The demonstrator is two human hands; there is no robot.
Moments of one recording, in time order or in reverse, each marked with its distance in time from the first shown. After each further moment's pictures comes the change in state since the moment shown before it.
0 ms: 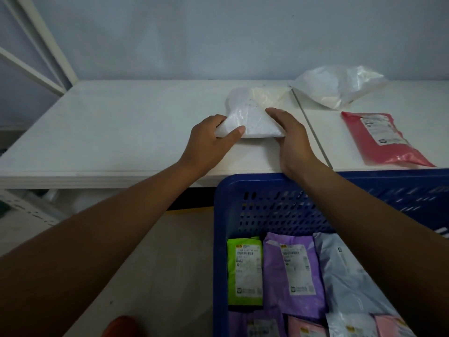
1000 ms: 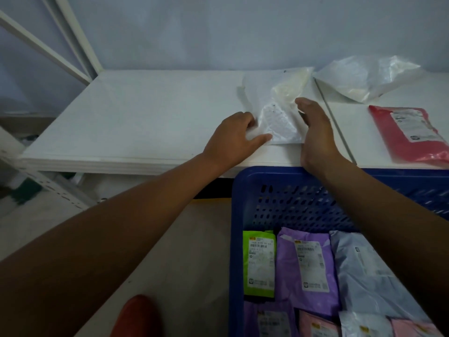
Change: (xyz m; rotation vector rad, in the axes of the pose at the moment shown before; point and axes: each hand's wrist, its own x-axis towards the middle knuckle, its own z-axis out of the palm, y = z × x) left_hand -0.003 -0.003 0.007 0.325 -0.072 0.127; right_hand -0.007 -0.003 0.005 -0.046 0.098 0.007
